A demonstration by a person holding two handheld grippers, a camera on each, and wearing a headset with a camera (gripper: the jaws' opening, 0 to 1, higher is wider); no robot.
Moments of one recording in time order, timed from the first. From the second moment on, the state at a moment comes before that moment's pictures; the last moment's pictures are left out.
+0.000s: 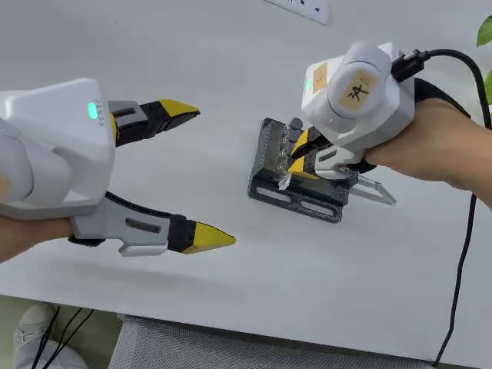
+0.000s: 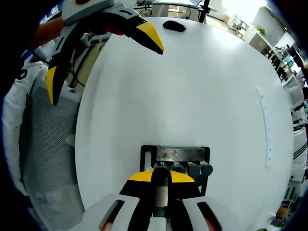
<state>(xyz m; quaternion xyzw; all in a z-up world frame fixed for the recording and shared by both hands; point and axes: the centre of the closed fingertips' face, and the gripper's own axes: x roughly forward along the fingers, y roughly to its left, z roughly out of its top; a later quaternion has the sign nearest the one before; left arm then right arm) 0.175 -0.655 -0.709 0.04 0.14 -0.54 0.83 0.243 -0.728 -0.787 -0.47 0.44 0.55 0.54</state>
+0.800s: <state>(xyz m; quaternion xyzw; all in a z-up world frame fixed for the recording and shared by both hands) 0.175 -0.660 -0.705 0.04 0.13 -0.55 0.83 0.245 -0.727 -0.784 -0.45 0.47 0.55 0.52</state>
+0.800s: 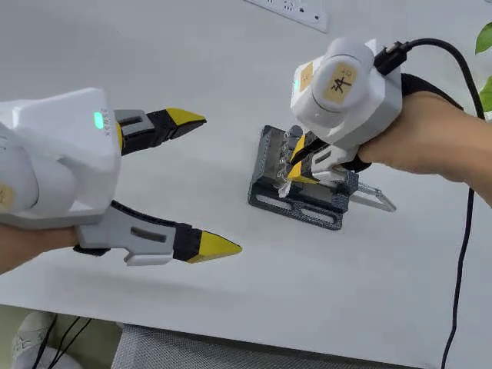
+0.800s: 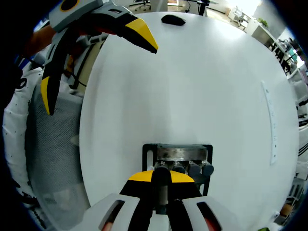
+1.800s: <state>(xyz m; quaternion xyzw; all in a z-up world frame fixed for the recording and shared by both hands) 0.175 -0.660 -0.703 0.03 0.13 -0.54 0.83 0.244 -0.728 -0.786 -0.41 0.49 0.54 0.55</state>
